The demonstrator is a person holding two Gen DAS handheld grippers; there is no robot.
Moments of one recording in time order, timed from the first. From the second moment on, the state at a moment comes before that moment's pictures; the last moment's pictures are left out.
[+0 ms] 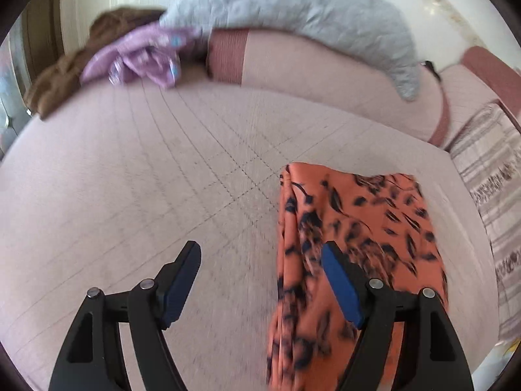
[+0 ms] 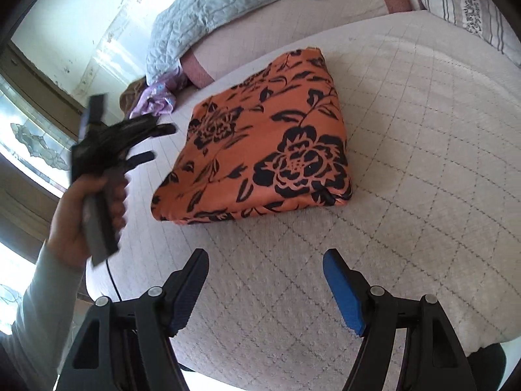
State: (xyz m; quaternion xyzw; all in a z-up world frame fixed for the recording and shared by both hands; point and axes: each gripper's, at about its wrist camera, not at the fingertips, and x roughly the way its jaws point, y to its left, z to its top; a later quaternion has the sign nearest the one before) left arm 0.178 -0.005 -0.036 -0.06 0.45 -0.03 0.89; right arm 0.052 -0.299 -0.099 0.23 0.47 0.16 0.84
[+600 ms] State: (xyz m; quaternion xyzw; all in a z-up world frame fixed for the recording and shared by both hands) left arm 0.026 -0.012 0.022 -0.02 0.37 -0.02 0.93; right arm 0.007 -0.272 -0.035 0.13 0.41 0.09 0.90
